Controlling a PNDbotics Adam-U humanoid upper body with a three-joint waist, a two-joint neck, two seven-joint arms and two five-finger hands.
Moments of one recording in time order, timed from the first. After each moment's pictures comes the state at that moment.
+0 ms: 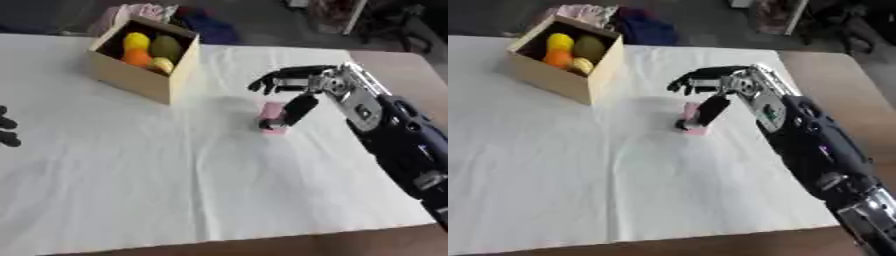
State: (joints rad) left arm -0.26 0.36 0.02 -1.86 0.03 0.00 -0.25; right arm -0.79 -0.54 0.25 -1.19 0.69 -0.21 0.74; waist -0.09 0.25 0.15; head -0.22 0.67
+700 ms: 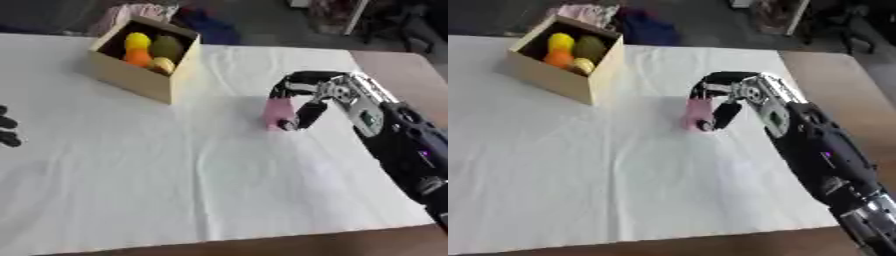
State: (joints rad) left arm -0.26 0.36 0.03 -1.86 0.03 0.00 -0.26; right arm -0.78 -0.54 0.20 -1.15 0.80 -0.21 0.56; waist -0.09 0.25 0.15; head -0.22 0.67
